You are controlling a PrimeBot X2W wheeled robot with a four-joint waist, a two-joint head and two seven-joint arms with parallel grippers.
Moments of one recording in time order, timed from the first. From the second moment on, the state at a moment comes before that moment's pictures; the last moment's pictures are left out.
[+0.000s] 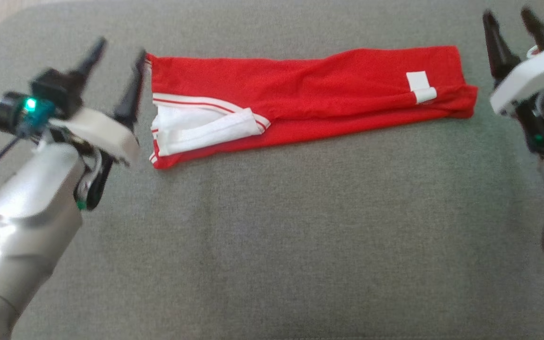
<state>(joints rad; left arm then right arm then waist) -0.92 0.48 -1.01 0.67 -0.85 0.03 -0.24 -0.90 -0.42 0.49 0.89 0.64 0.12 -0.03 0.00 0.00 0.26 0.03</state>
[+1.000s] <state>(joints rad) -0.18 0.15 -0.21 0.24 -0.40 0.13 -0.26 -0.31 -0.06 0.10 0.46 0.36 0.12 -0.25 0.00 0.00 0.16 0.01</state>
